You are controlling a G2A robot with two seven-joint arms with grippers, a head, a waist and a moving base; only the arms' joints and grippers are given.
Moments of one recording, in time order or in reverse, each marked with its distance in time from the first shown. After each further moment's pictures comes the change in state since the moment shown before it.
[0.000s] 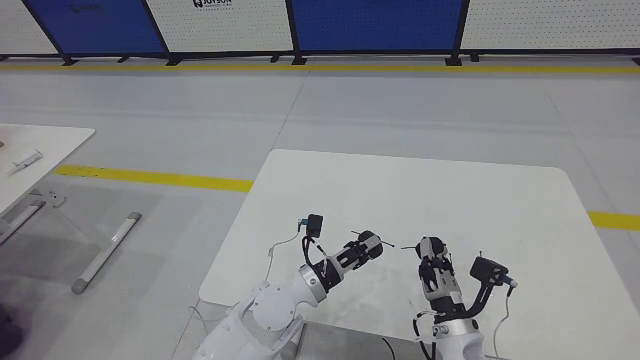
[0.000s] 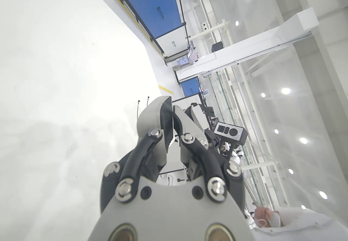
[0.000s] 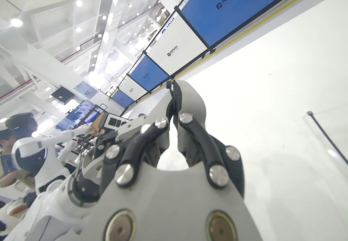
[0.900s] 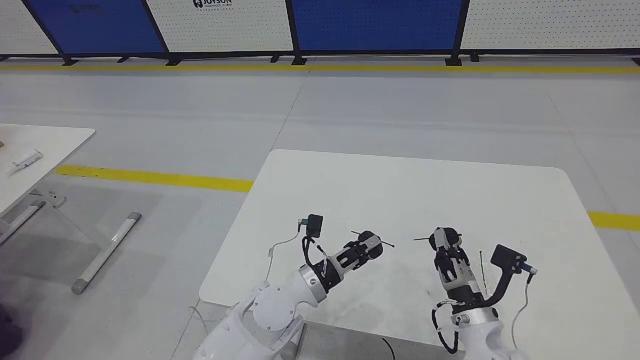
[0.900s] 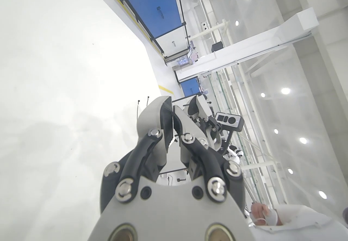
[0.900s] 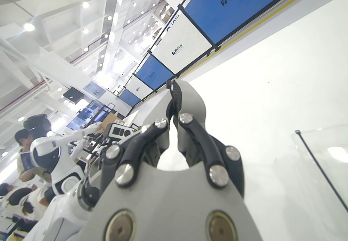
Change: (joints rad) left arm 0.000 0.000 0.000 0.000 0.000 0.000 0.000; right arm 0.021 0.020 0.099 -0.016 0.099 -0.063 0.107
